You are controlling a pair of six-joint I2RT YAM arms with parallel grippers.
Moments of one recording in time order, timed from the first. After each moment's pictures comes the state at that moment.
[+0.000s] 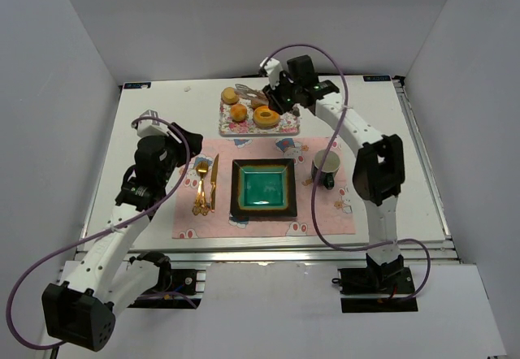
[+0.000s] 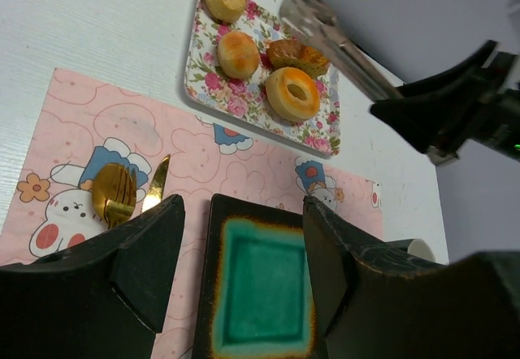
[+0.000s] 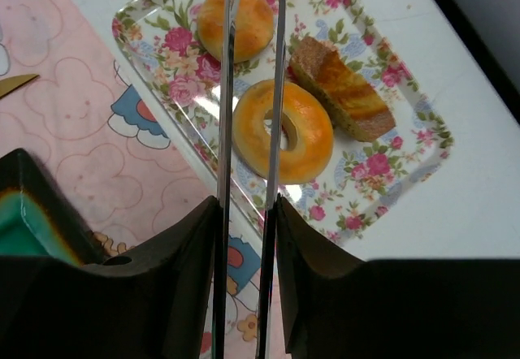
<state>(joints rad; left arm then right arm) -0.28 0.91 0.74 -0.10 -0.12 -0.69 0.49 2.10 1.97 -0.51 -0.33 -0.42</state>
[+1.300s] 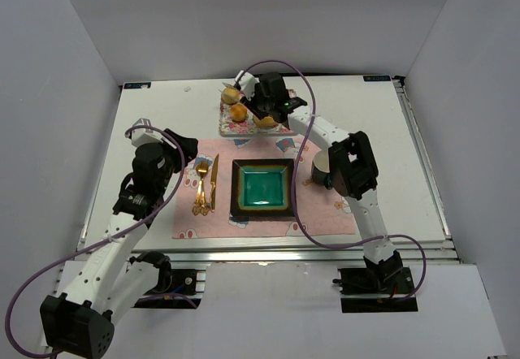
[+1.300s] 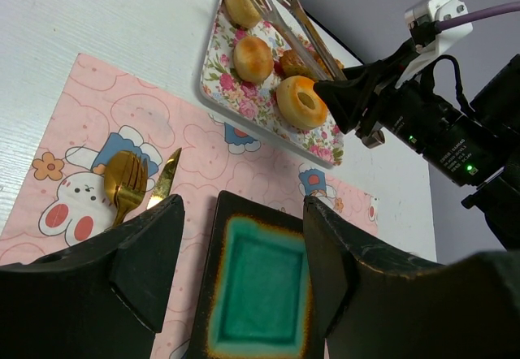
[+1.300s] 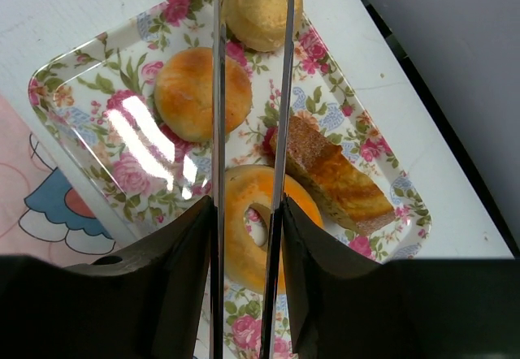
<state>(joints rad) -0.28 0.83 0.69 -0.14 -0.19 -0.77 0.61 2.33 2.03 -0.22 -0.10 -0.50</state>
